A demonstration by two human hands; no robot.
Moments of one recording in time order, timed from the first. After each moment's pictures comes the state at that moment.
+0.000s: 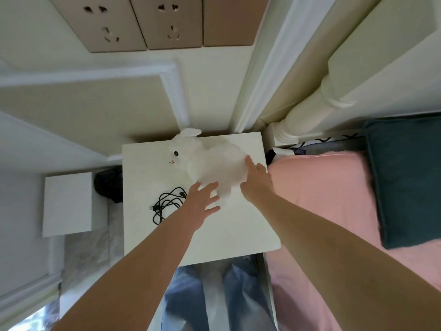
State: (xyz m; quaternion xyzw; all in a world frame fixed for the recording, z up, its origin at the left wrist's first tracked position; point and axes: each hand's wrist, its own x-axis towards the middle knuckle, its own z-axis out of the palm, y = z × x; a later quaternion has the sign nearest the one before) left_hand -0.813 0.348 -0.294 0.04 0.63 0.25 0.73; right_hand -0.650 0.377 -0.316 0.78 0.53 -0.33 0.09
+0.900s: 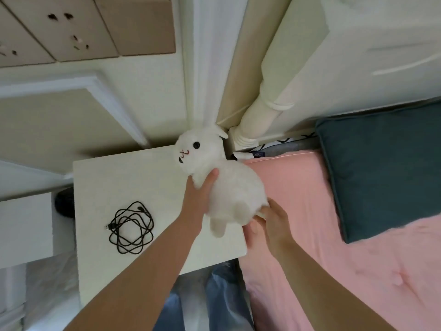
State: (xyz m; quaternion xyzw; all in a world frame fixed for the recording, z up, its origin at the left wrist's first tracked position) left_hand -0.702 0.359 -0.274 0.25 0.57 0.36 0.70; right_hand -0.530 0.279 -0.287 0.72 0.10 -0.55 -0.42
